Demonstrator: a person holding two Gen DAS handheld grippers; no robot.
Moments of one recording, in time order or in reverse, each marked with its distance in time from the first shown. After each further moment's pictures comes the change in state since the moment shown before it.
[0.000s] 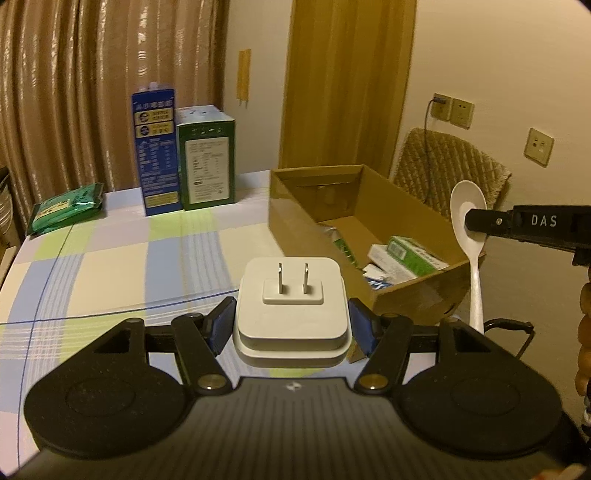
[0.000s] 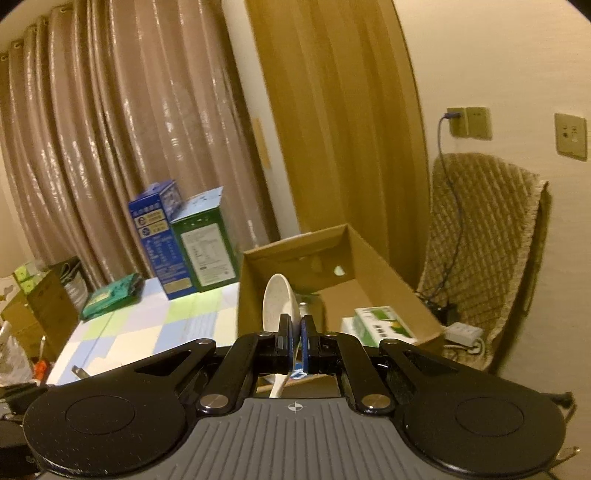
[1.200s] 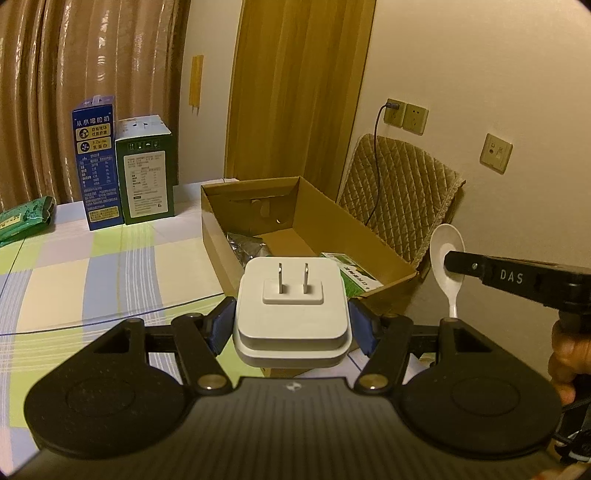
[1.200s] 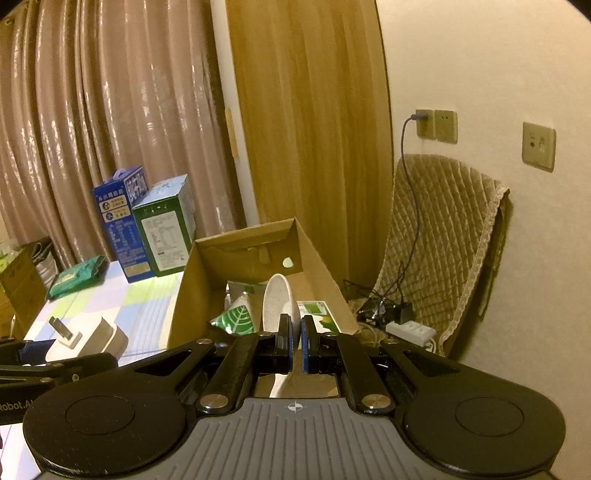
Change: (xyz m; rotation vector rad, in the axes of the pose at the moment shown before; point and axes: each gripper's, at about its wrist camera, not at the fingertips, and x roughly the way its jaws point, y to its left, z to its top) left arm 0.004 -0.059 0.022 0.009 -0.008 -0.122; right arm -0.024 -0.049 0.006 -0.056 0.038 -0.084
